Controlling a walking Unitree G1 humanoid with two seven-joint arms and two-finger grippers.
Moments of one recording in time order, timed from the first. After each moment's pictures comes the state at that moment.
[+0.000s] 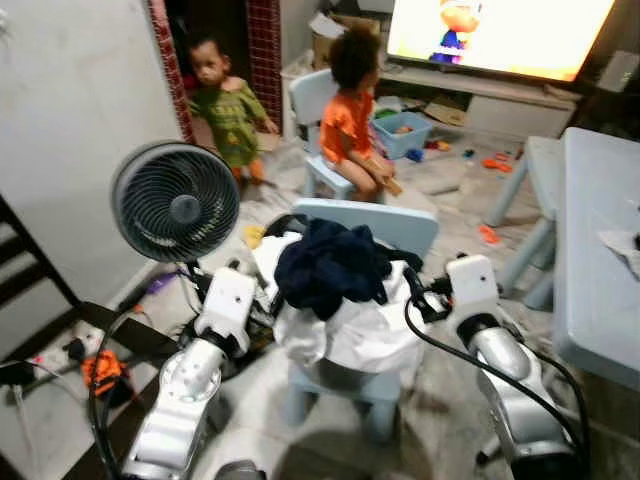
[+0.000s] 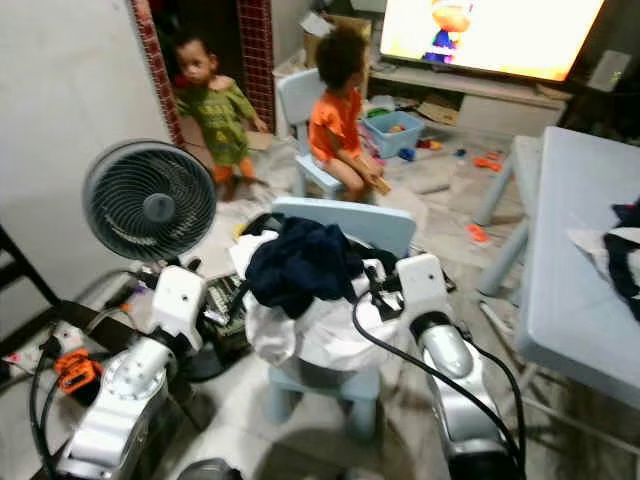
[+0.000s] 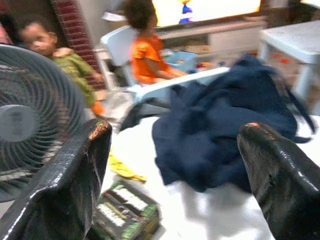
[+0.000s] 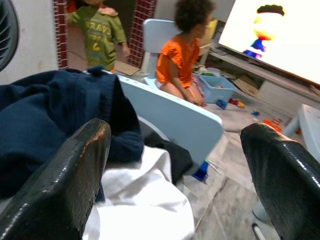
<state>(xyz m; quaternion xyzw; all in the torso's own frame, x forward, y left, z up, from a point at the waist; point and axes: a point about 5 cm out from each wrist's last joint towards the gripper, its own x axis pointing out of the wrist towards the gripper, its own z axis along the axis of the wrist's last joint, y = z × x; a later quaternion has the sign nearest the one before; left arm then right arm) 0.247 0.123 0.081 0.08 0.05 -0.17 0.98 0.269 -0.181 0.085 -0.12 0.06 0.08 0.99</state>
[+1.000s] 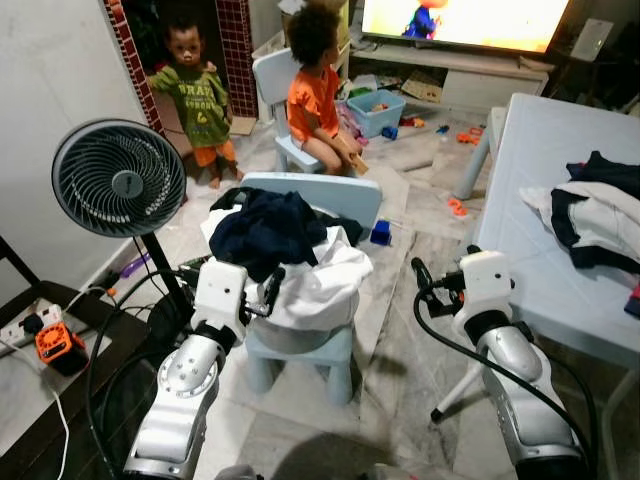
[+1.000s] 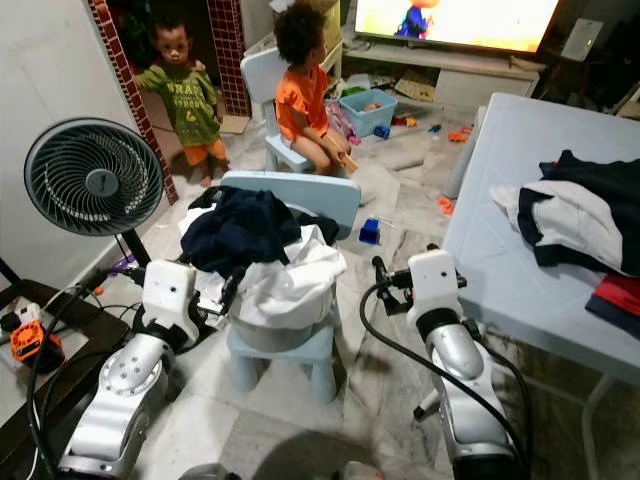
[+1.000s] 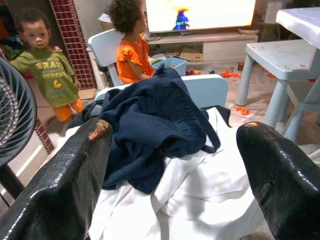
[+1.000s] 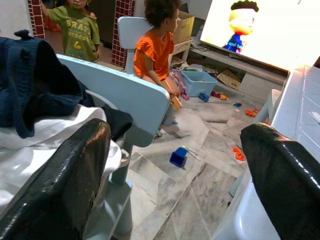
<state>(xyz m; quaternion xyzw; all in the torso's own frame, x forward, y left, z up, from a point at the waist) 0.253 0.134 0.089 0.04 0.03 -0.13 0.99 0.266 -0.185 0.093 -0.10 0.03 0.07 0.99</state>
